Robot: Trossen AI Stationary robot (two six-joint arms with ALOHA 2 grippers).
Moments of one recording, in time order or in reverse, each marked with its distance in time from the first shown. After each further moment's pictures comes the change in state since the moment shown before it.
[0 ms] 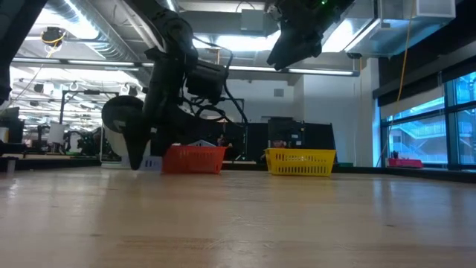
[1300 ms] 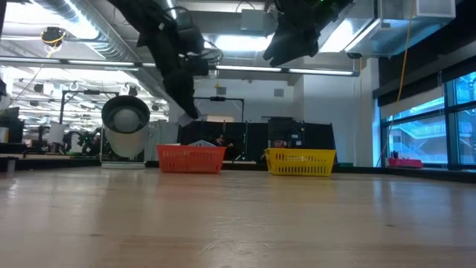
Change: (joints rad) left arm 0.367 -0.308 0.002 0.380 0.213 -0.124; right arm 0.000 0.000 0.000 0.040 -0.044 0.004
